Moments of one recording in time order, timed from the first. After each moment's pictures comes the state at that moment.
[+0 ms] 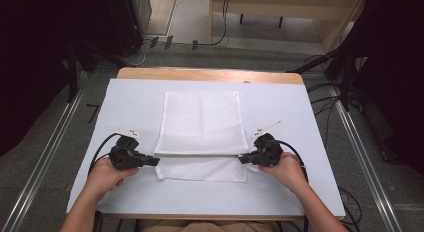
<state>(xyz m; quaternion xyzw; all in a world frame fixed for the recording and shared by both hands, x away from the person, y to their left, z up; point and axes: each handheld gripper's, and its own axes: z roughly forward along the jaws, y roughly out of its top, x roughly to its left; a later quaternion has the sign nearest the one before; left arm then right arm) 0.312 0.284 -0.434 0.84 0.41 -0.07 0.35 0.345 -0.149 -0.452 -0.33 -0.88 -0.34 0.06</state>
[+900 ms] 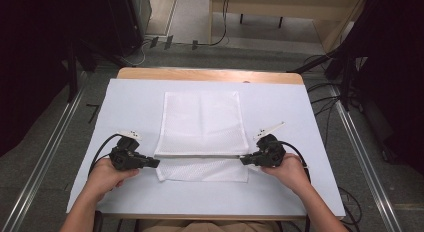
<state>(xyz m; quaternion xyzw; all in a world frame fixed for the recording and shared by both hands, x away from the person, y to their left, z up) 0.312 0.283 -0.438 0.85 0.40 -0.08 0.34 0.341 -0.154 -0.450 -0.33 -0.88 -0.34 0.06</state>
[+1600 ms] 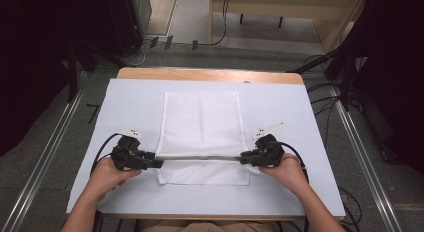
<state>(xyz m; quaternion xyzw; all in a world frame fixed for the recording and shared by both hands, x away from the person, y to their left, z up) 0.313 0.282 -0.434 0.84 0.41 -0.06 0.36 0.341 -0.150 -0.450 -0.33 -0.87 -0.36 0.04</state>
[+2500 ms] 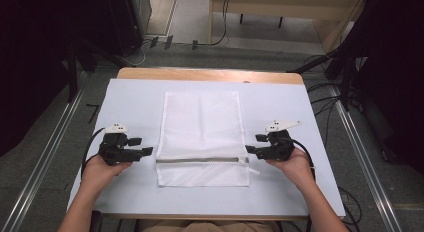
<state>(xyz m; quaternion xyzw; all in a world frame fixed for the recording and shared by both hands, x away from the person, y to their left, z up) 0.313 0.307 -0.424 0.80 0.46 0.08 0.38 0.352 -0.179 -0.447 -0.37 -0.83 -0.41 -0.08</state>
